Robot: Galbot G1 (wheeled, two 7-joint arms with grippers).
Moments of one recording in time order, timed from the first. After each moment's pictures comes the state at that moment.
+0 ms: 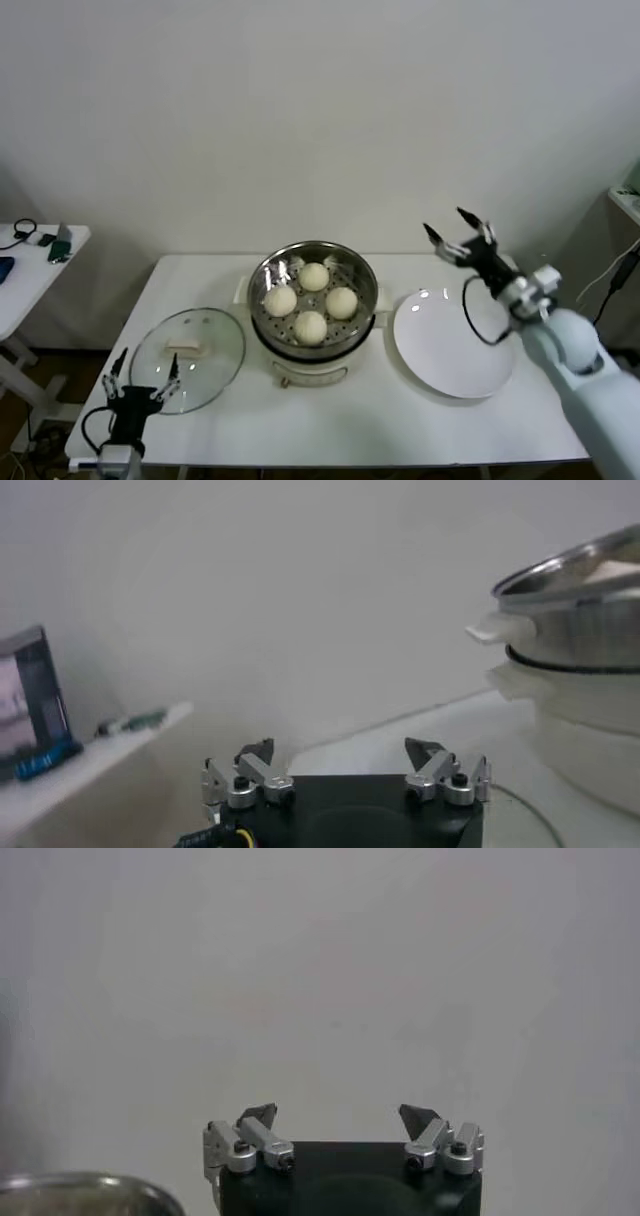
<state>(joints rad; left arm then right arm) 1.66 -1.44 -0.77 -1.97 0.20 -0.06 -0.01 -1.11 0.85 0.42 1.73 0.65 0.10 -0.19</state>
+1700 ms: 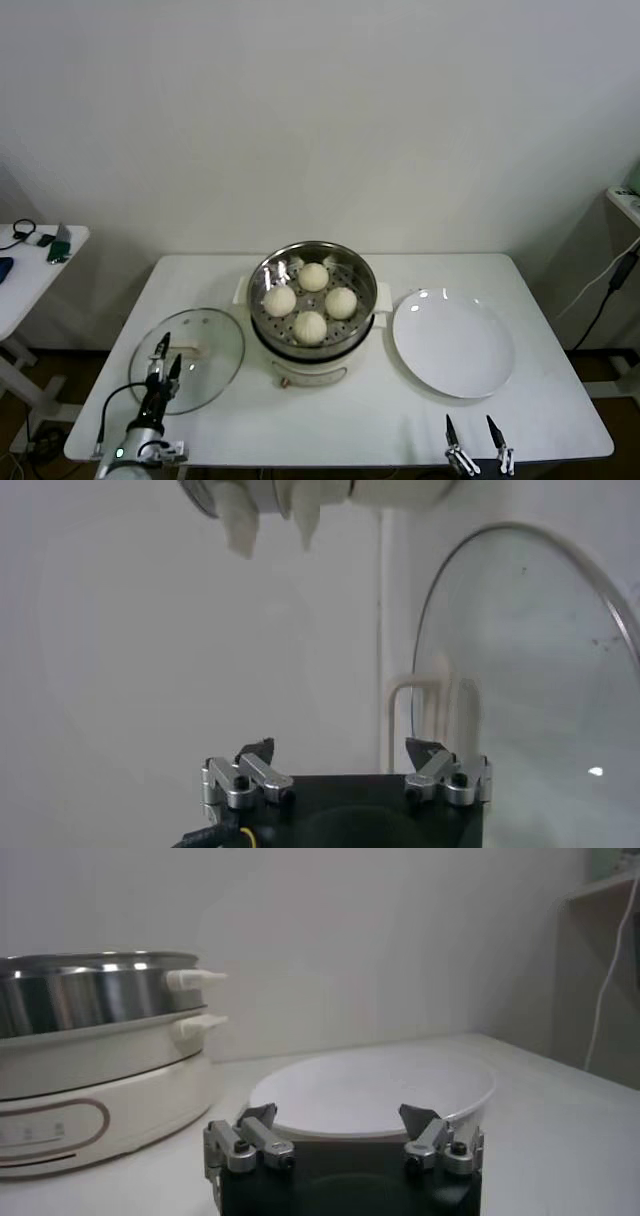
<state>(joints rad) 1.40 -1.30 -0.66 -1.50 1.31 -0.07 -0.34 -1.80 1.34 0.55 1.70 0.37 0.50 -0.08</state>
